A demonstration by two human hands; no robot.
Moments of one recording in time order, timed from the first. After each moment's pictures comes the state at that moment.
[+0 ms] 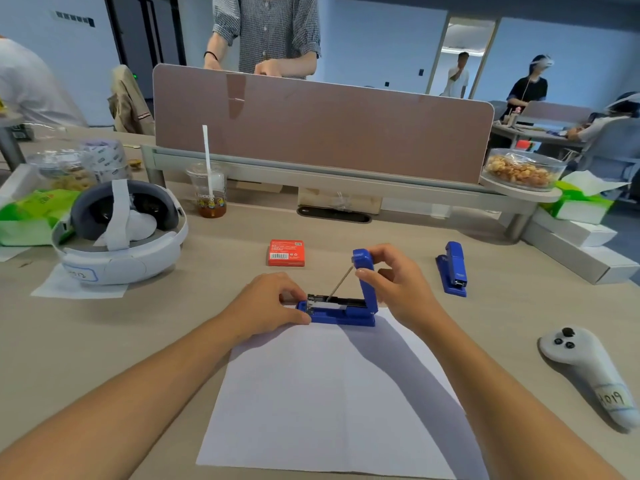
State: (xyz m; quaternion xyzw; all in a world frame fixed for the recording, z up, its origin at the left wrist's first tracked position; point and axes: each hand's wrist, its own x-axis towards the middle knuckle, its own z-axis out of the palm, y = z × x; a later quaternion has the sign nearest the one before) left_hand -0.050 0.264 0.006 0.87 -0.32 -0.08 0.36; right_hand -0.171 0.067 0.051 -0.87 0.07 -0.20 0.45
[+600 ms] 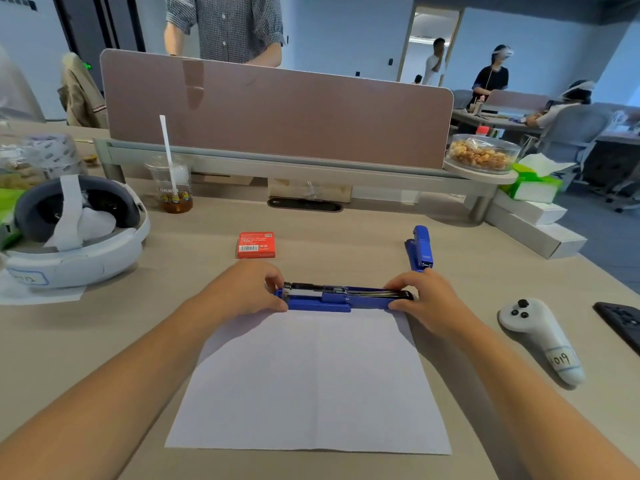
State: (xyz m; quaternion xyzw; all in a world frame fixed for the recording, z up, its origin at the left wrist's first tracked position) left_hand -0.047 0.243 0.023 0.91 -0.35 -0.09 0.23; right_hand -0.228 -0.023 0.016 -0.96 0.16 -0.12 0.21
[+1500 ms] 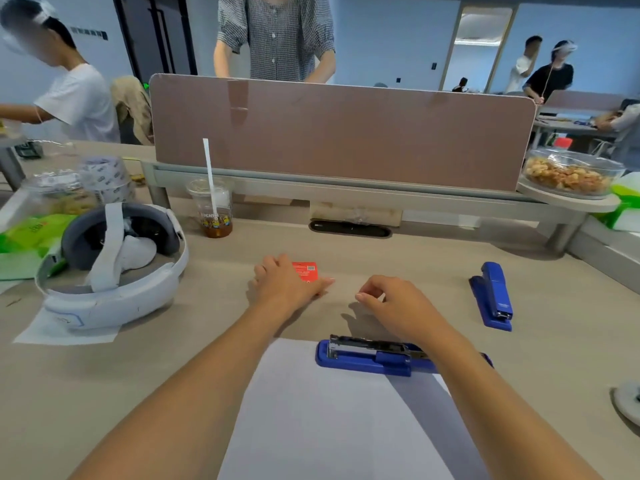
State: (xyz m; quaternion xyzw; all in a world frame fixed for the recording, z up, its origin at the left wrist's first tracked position) left_hand 0.037 0.197 0.010 0.96 -0.12 -0.02 0.24; right_hand -0.092 0.045 0.034 -0.96 0.13 -0.07 0.23
